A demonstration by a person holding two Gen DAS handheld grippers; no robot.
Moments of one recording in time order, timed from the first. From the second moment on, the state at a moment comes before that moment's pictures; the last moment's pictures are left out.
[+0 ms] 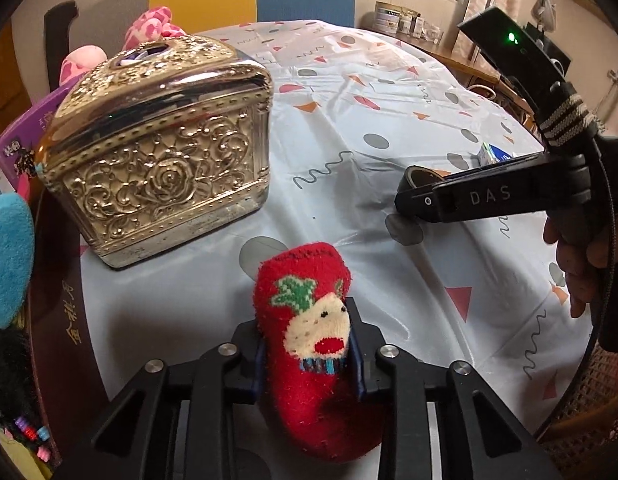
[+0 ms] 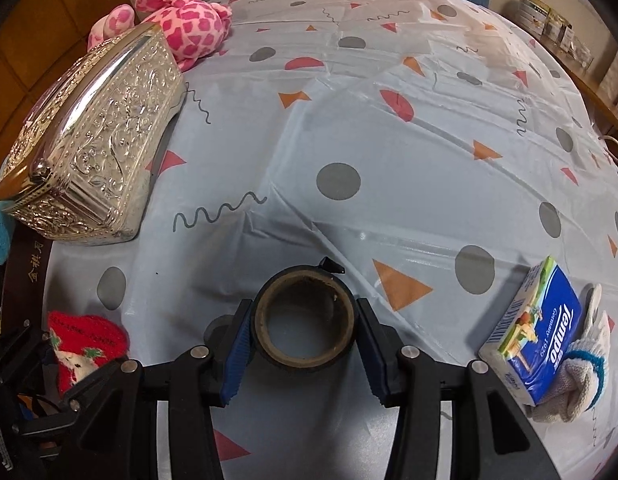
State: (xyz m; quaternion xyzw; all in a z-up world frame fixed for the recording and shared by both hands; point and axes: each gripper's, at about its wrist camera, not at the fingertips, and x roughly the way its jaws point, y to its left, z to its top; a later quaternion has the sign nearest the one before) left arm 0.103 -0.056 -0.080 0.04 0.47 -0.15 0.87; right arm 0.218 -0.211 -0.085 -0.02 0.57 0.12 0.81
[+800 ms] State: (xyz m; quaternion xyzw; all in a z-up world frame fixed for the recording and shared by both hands) left arm 0.055 0.057 0.043 -0.03 0.36 -0.05 0.93; right arm 0.170 -0.171 -0.091 -0.10 0.53 0.13 0.83
